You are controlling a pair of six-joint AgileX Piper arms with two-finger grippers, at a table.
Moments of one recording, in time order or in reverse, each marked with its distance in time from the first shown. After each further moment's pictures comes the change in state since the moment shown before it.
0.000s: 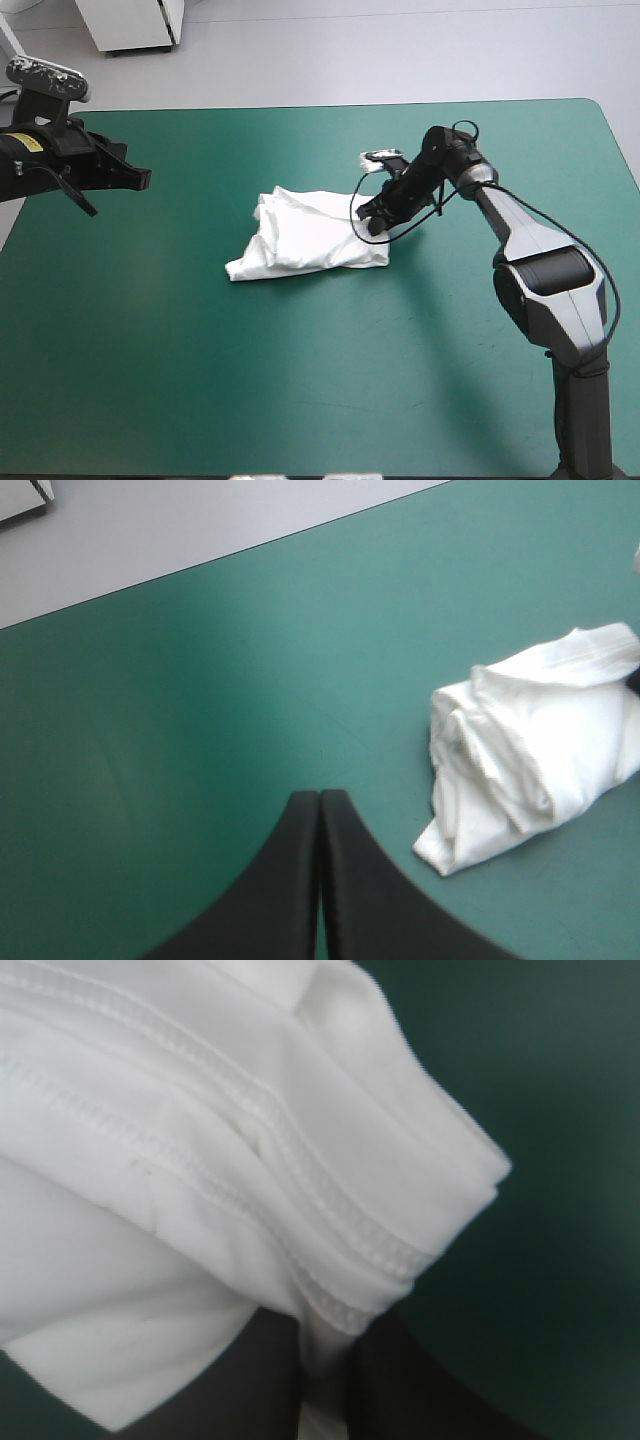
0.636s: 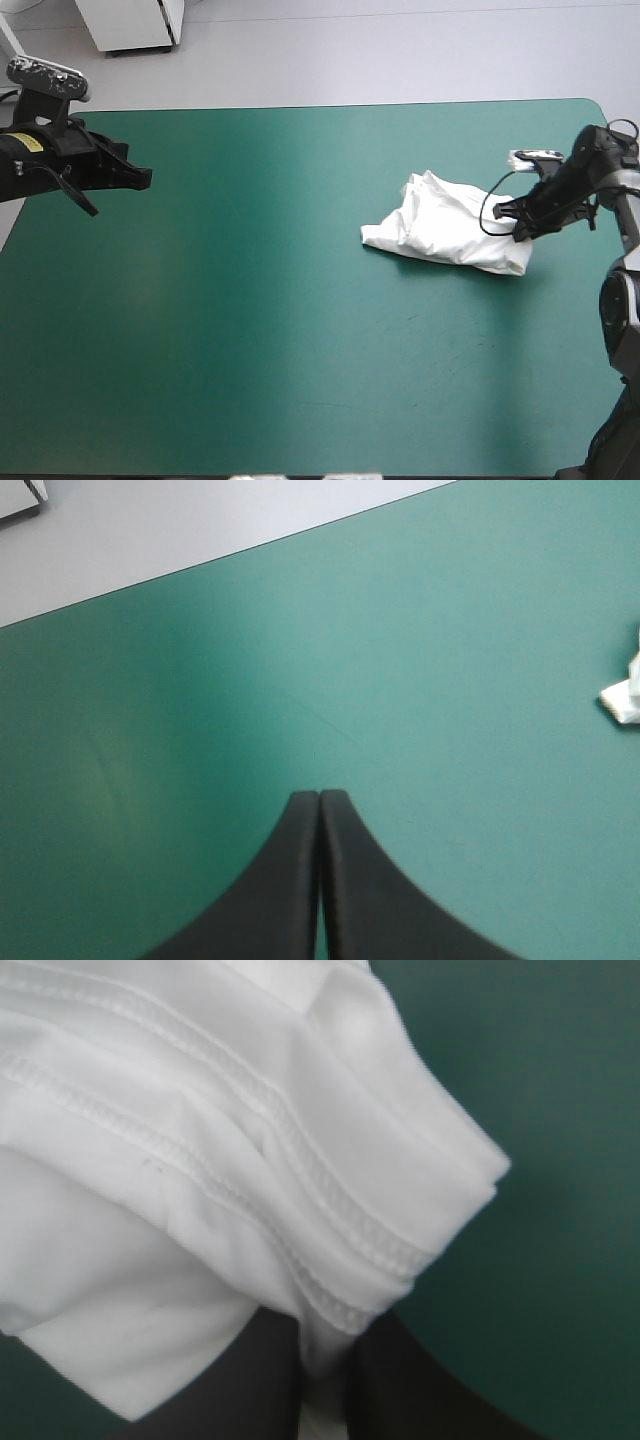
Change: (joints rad) left arm 0.000 0.000 0.000 -0.010 -0.001 -0.002; right arm -0.436 -0.305 0.370 -0.224 -0.007 0.022
